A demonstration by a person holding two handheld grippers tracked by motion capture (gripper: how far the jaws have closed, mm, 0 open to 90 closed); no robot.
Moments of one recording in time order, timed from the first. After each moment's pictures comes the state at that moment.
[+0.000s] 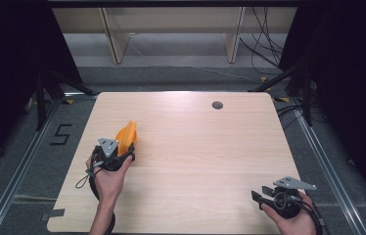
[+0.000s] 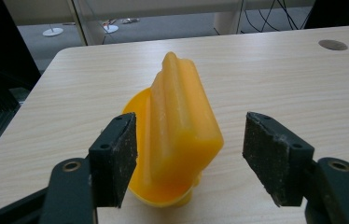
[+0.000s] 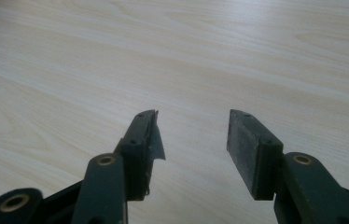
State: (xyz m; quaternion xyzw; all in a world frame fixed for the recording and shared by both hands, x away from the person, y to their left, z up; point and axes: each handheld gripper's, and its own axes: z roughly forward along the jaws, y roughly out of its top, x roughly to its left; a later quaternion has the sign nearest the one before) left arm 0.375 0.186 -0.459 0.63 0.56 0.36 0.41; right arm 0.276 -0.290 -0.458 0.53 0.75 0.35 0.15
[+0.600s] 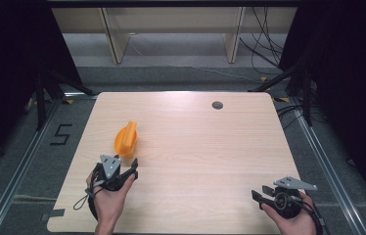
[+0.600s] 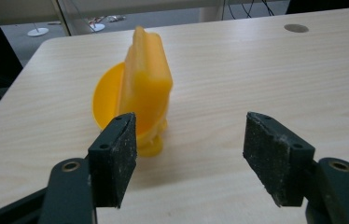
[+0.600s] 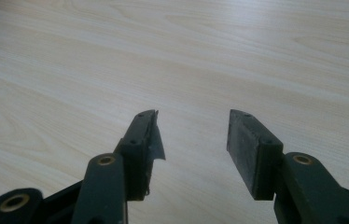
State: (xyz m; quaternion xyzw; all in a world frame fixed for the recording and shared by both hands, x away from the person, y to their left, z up) left arm 0.323 0.173 -0.467 0.64 0.55 0.34 0.42; right arm 0.275 -0.290 -0.457 0.53 0.75 0.35 0.16
